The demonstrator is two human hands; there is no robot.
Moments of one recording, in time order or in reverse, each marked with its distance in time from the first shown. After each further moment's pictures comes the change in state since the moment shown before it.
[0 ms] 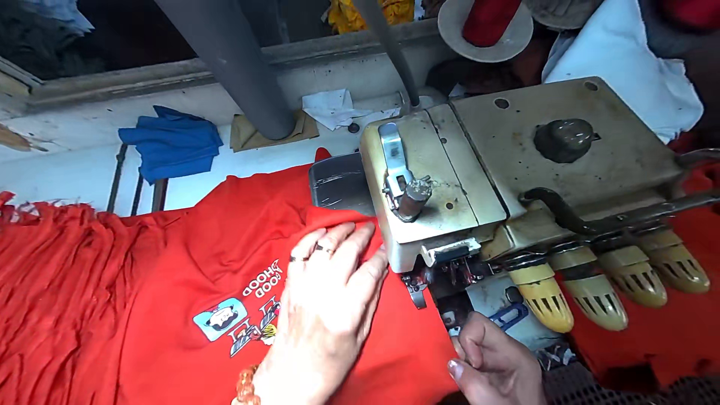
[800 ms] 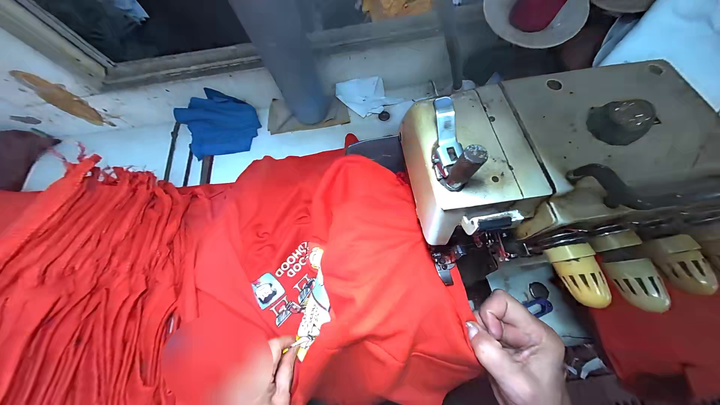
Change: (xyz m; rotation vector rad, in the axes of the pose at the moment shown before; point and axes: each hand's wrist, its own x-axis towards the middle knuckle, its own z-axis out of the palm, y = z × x) left_hand -0.163 0.013 -0.060 0.016 -0.310 -0.802; right_hand 0.009 0.007 0.009 -0.070 0.093 -0.103
